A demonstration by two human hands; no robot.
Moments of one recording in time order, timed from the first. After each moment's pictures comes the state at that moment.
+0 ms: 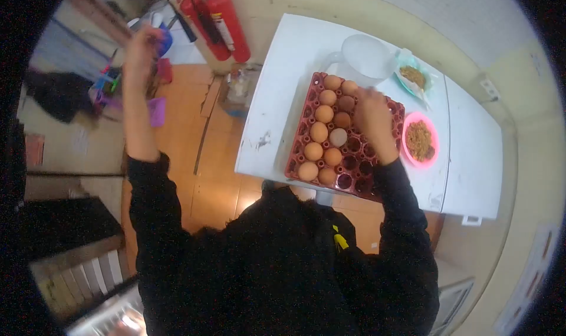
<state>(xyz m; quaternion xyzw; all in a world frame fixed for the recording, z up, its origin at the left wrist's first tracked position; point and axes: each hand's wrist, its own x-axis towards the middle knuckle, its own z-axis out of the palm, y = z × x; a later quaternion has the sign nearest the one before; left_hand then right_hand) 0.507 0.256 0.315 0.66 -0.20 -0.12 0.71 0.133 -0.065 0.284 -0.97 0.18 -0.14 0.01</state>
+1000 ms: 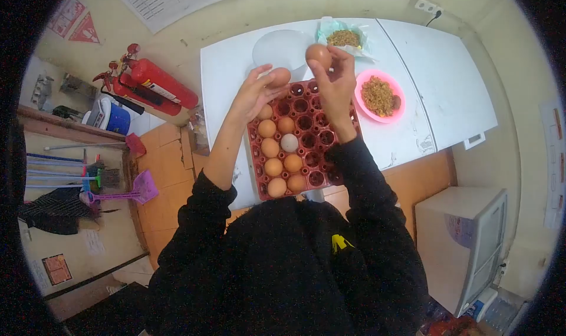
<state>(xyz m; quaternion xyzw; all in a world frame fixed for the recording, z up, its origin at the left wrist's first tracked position) 0.261 -0.022 0.268 0.40 -0.22 -0.57 0.68 0.113 -0.088 0.323 -0.64 0.23 -0.58 0.44</state>
